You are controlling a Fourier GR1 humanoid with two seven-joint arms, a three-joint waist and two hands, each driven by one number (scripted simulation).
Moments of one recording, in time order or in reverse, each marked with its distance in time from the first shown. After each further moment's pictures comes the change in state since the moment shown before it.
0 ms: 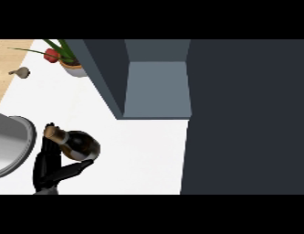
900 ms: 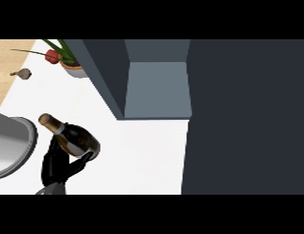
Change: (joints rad) left arm -0.162 0.025 0.051 0.376 0.070 -0.177 -0.252; right arm -0.015 -0.007 -0.030 0.021 -0.020 0.015 -0.020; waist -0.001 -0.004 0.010
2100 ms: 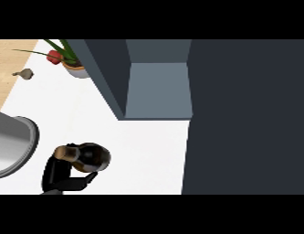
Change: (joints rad) left arm 0.051 0.030 -0.129 -0.023 -0.088 -0.092 -0.070; right arm -0.035 -0.001 -0.021 0.027 0.005 -0.011 0.016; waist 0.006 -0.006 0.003
